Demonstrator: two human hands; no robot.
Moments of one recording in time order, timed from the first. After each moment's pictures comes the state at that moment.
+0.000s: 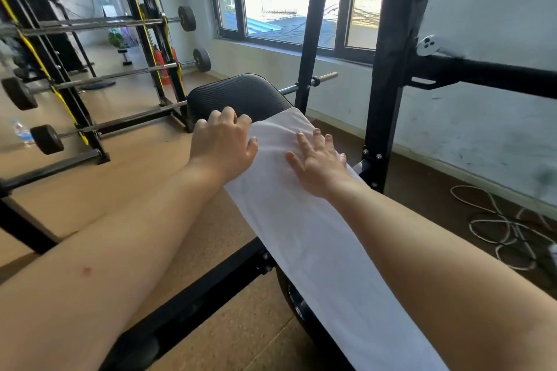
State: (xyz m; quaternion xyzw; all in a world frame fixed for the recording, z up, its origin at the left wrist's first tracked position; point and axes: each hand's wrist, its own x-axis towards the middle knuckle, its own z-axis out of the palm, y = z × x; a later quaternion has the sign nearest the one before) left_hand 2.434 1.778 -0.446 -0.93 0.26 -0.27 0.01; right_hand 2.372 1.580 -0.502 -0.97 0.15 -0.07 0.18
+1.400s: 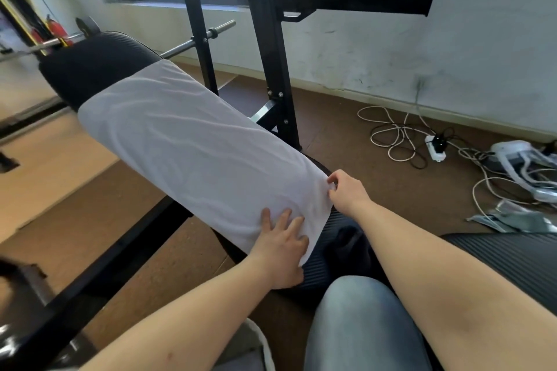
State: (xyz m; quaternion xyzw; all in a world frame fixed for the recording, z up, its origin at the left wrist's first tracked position) left_hand 2.080 1.645 -0.628 -0.79 0.58 0.07 0.21; right_hand 2.044 1.421 -0.654 -0.84 0.39 -0.05 0.38
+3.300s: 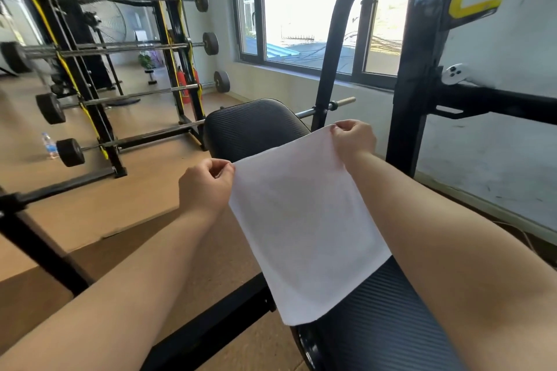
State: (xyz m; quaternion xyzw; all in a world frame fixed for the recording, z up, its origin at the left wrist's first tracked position) left_hand 2.441 1.813 -0.484 -0.86 0.07 -0.22 -0.46; right_hand 2.443 1.535 -0.441 -0.78 0.24 -0.31 0.49
